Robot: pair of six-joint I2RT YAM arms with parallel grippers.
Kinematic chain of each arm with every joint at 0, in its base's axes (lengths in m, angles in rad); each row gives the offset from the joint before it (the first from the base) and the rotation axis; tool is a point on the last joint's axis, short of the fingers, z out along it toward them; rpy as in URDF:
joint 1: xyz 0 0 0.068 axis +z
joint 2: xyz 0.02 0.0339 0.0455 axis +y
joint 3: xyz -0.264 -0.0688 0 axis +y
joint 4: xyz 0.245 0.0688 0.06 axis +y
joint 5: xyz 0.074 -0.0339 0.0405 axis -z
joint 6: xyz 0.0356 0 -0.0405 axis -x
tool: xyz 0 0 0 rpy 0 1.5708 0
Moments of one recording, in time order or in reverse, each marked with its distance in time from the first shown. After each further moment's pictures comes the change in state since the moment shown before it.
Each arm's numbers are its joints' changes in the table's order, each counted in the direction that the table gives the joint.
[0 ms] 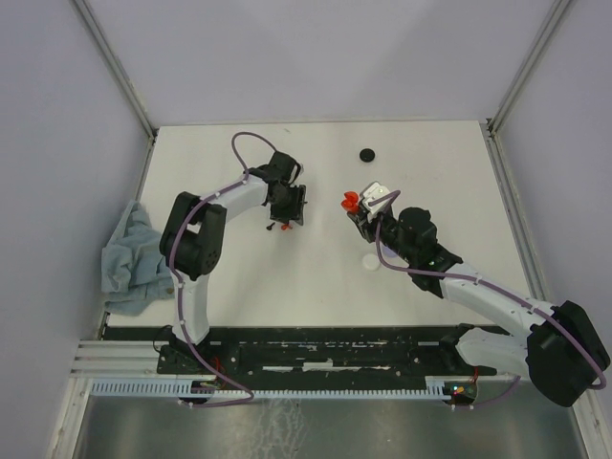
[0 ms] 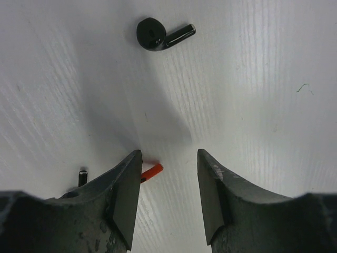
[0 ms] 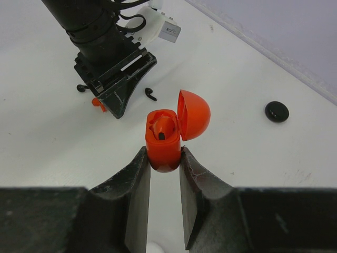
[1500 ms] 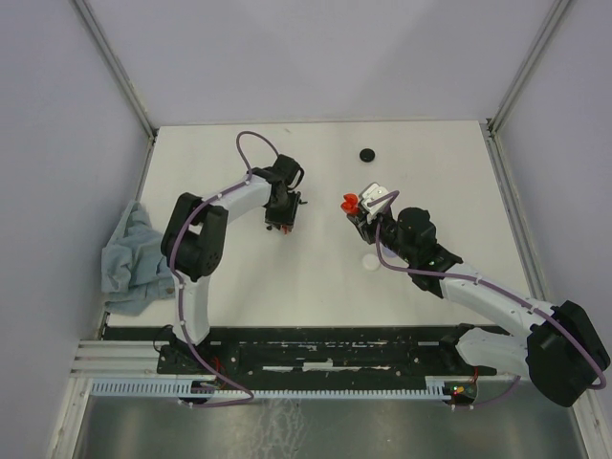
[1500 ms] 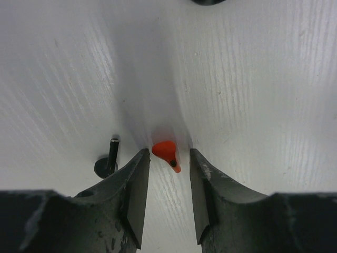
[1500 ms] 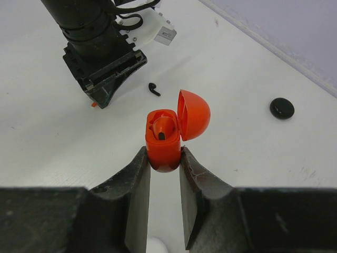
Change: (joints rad) left arm -0.029 -0.010 -0.006 0.128 -0.164 -0.046; right arm -0.001 0.000 0.000 0.022 -0.020 -0.001
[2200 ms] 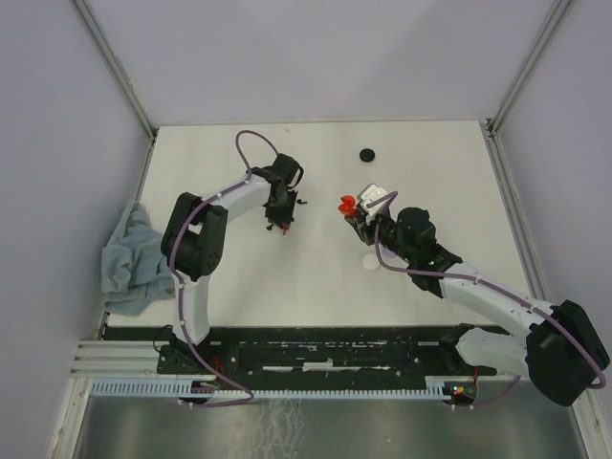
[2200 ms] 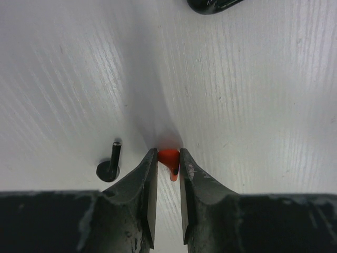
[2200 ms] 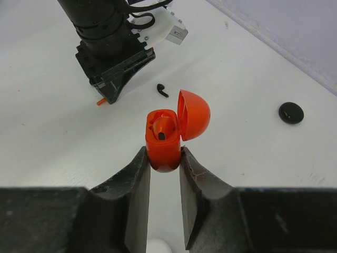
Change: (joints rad) left arm 0.005 0.014 -0.021 -0.006 -0.002 0.006; right arm 0.000 0.005 0.000 -0.001 -0.032 0.000
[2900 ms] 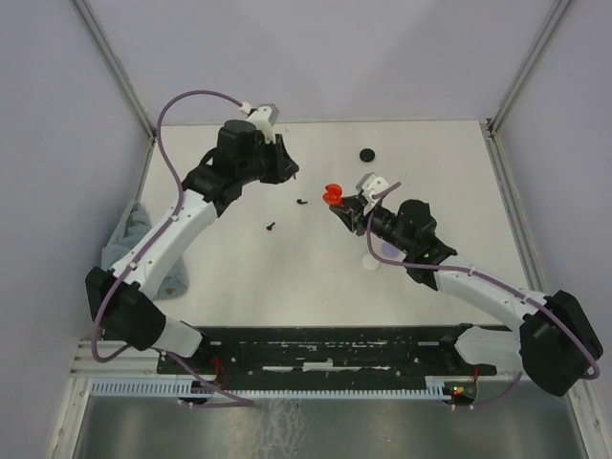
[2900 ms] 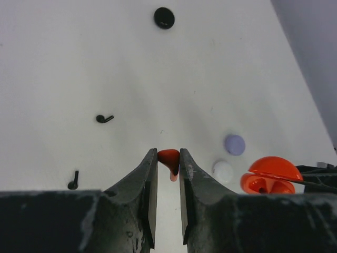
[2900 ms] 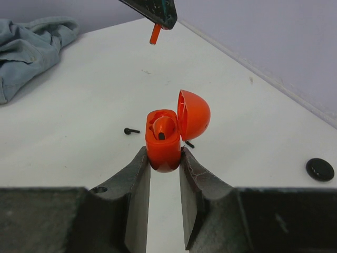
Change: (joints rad) left arm -0.001 -0.578 0.070 -0.225 0.162 0.094; right arm 0.000 0.053 -0.052 -0.151 -0.146 -0.087
